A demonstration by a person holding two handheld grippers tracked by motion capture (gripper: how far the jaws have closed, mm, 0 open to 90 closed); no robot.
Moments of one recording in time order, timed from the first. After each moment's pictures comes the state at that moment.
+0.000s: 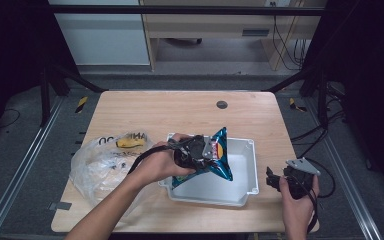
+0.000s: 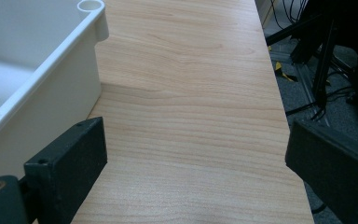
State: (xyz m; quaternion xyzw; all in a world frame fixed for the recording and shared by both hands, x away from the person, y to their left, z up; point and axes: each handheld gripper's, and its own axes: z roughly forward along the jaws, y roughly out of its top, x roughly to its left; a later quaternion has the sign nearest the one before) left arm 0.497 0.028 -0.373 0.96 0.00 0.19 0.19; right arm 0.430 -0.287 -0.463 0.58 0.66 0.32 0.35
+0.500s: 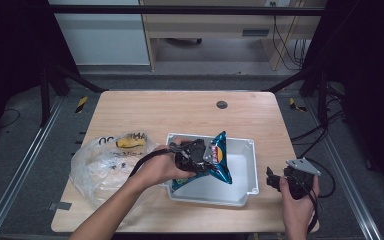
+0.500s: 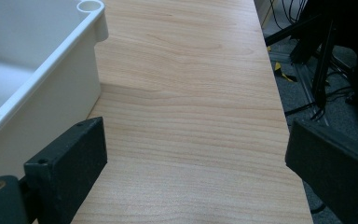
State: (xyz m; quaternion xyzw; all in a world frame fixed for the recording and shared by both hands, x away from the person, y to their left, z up) left arm 0.497 0.026 -0.387 0.97 0.00 0.18 0.18; right arm 0.430 -0.287 -0.462 0.58 0.66 0.32 0.35
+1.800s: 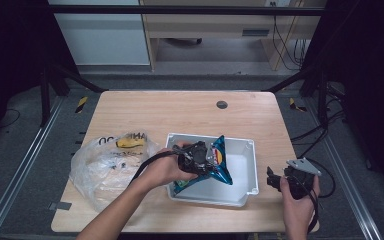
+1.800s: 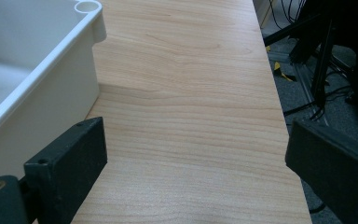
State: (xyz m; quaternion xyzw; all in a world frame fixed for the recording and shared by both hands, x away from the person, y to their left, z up) left arm 0.505 0.020 -0.410 0.97 0.02 0.15 0.17; right arm 0.430 -0.288 -0.462 0.58 0.66 0.32 0.35
